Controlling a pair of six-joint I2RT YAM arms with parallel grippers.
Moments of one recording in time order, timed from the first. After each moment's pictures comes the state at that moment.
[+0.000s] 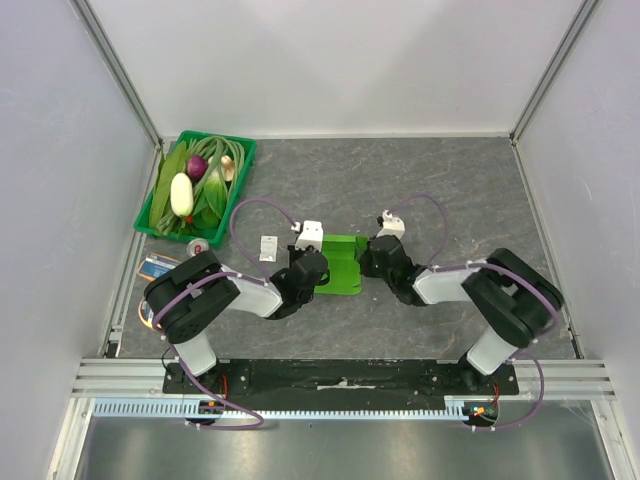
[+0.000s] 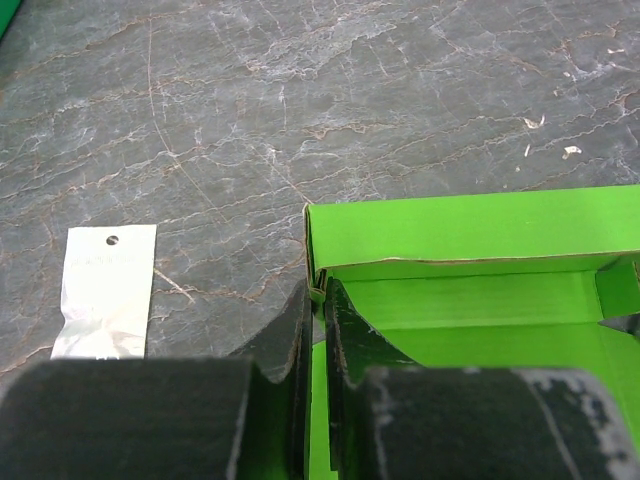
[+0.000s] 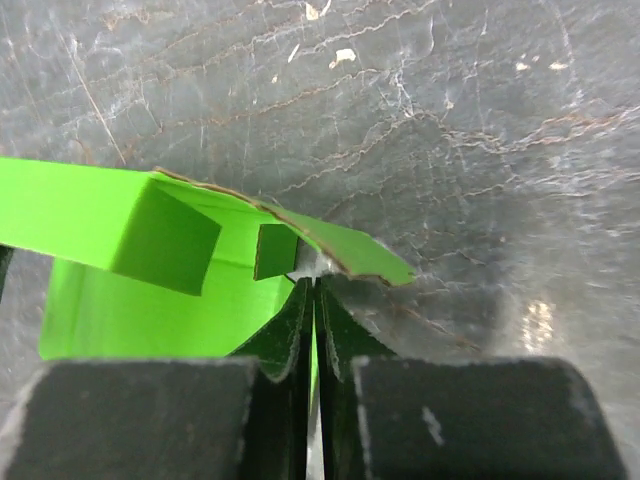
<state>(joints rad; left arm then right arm) -0.93 1.73 0.59 0.69 -0.82 -0.27 0.72 1.69 0.55 0.59 0.31 0.70</state>
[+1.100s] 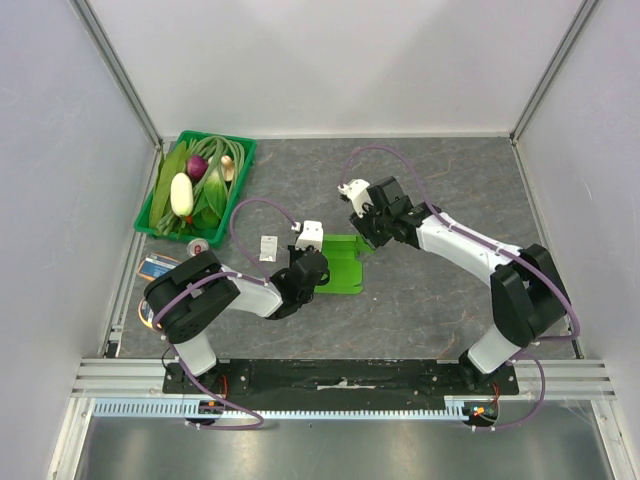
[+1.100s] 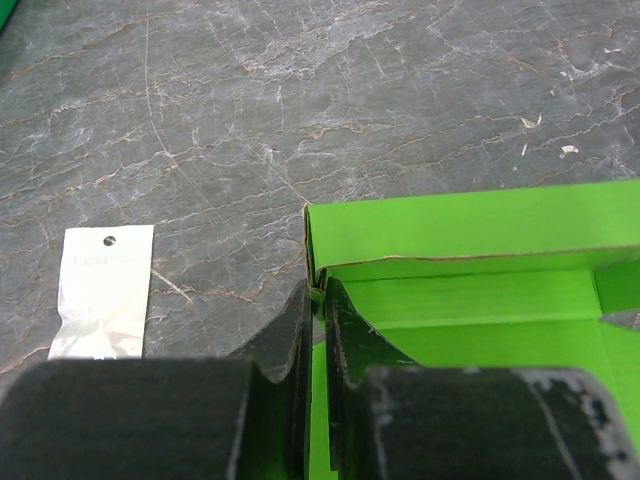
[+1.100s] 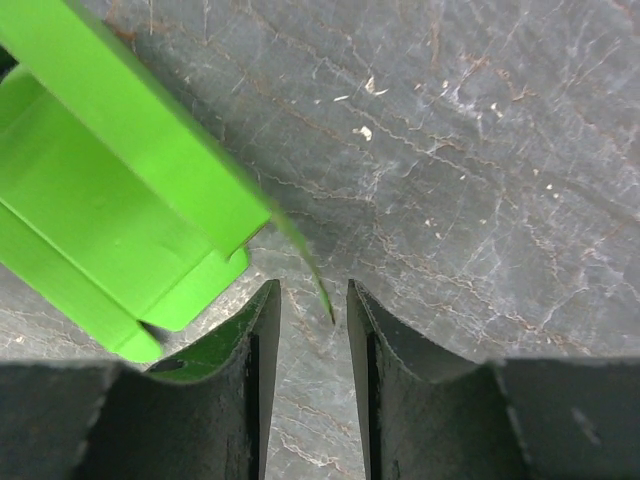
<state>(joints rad) -0.93 1.73 0.59 0.69 -0.81 -0.27 0.58 1.62 1.13 -0.40 -0.04 -0.21</state>
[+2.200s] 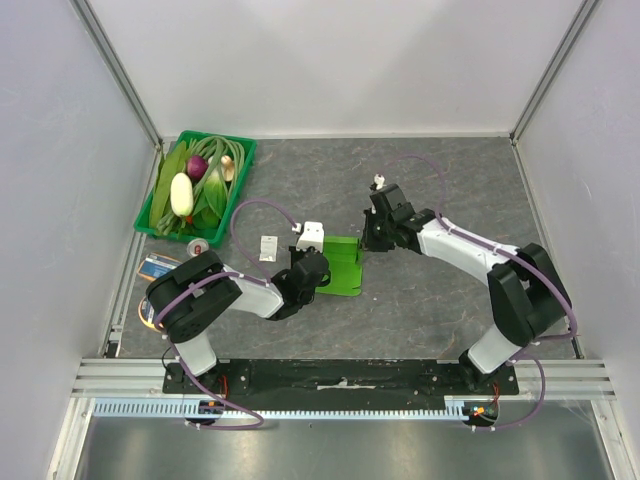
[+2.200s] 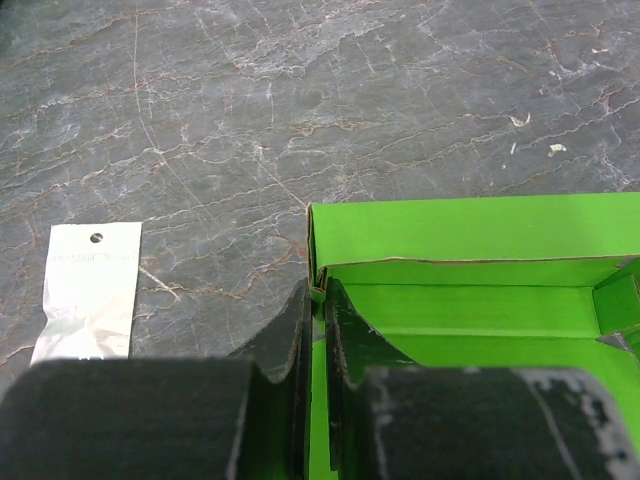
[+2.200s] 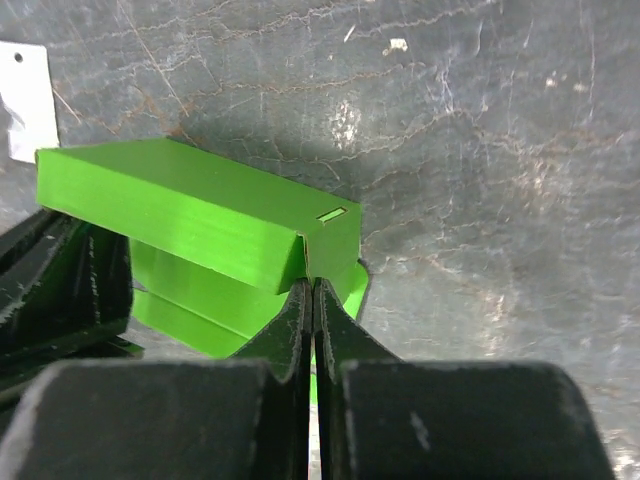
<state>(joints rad) -0.94 1.74 0.59 0.70 -0.81 -0.29 0.57 1.63 1.08 -0.37 -0.07 0.53</state>
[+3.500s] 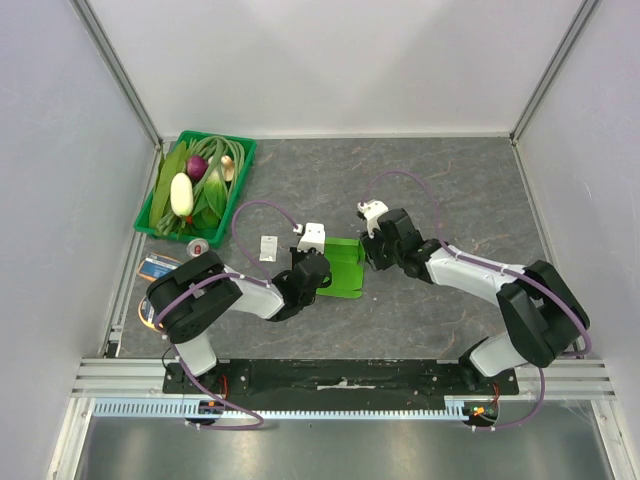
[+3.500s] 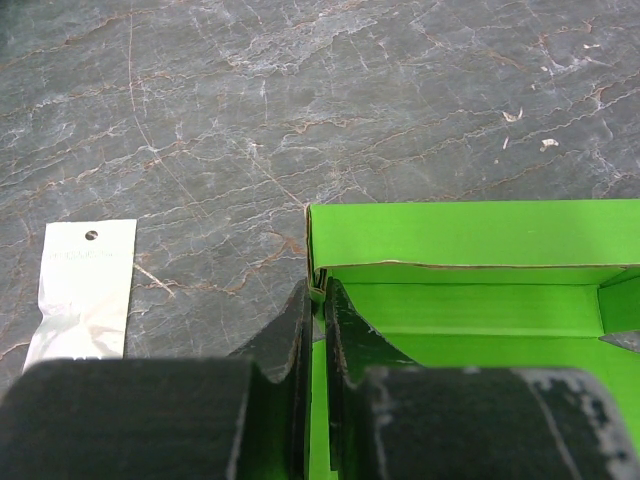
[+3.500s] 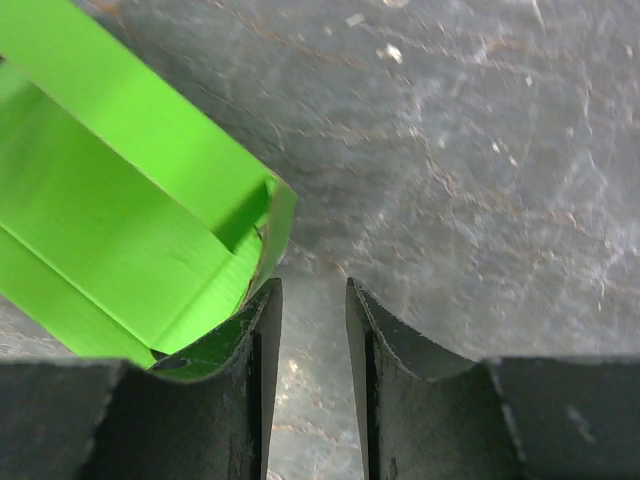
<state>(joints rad) -0.95 1.74 0.59 0.70 -0.82 -0.29 0.60 1.48 0.78 -0.10 0.02 0.06</state>
